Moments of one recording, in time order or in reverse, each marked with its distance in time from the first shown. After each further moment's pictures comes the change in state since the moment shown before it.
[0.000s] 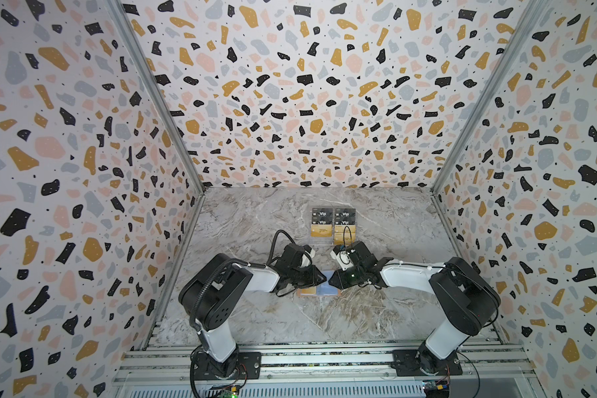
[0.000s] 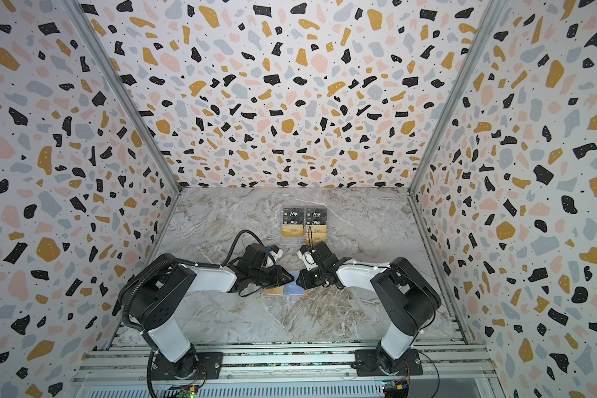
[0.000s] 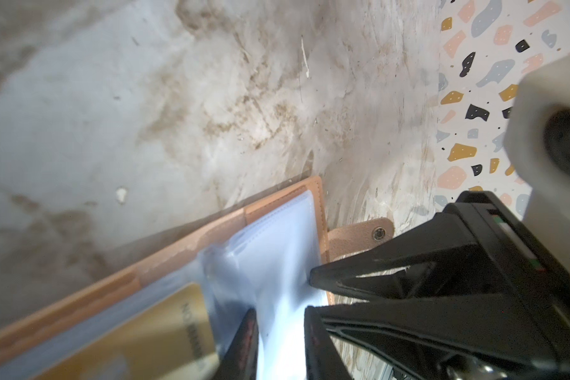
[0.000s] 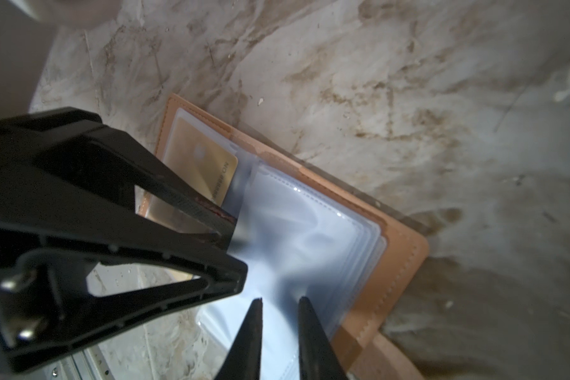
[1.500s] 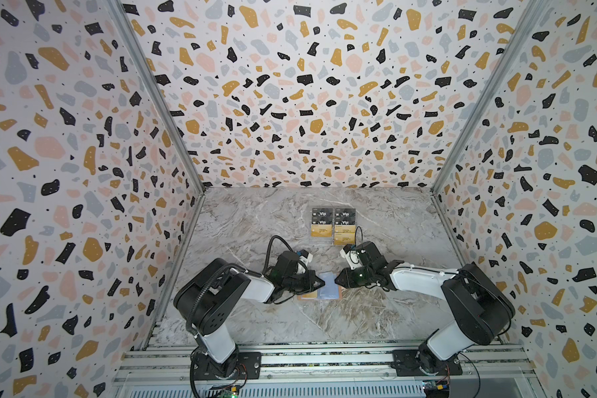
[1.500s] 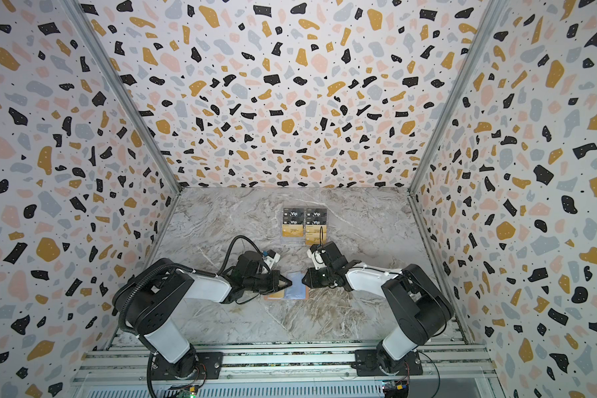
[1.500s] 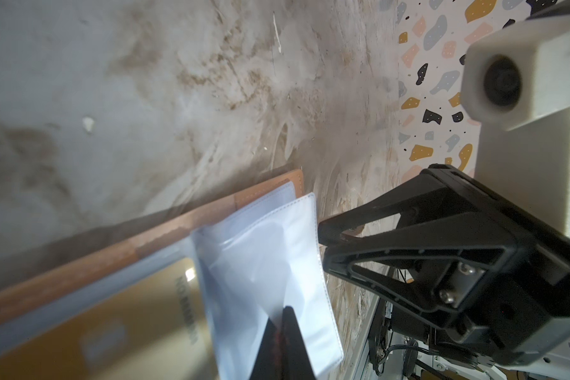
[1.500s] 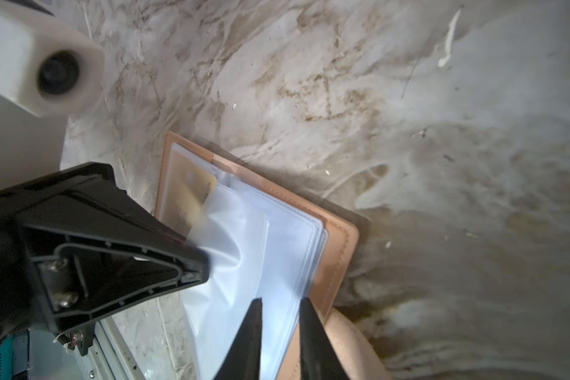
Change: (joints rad) left arm -0.007 -0.048 -0.145 0.216 0.041 -0.100; right arm -0.055 -0.087 -0.082 0.021 -0.032 0.093
